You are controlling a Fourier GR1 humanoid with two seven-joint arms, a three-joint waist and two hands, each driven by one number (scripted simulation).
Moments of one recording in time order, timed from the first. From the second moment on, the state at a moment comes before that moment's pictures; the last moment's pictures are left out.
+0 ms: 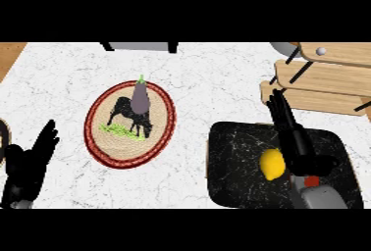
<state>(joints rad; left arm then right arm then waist) 0.08 0.54 -0.17 -1.52 0.25 0.33 0.17 -0.12 -0.19 0.18 -1.47 -0.15 -0.14 -0.22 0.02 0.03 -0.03</state>
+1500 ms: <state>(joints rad) -0.17 0.33 -0.31 -1.47 0.13 0.25 0.01 0.47 -0.36 -0.23 -1.80 -0.08 -0.44 -0.09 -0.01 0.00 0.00</state>
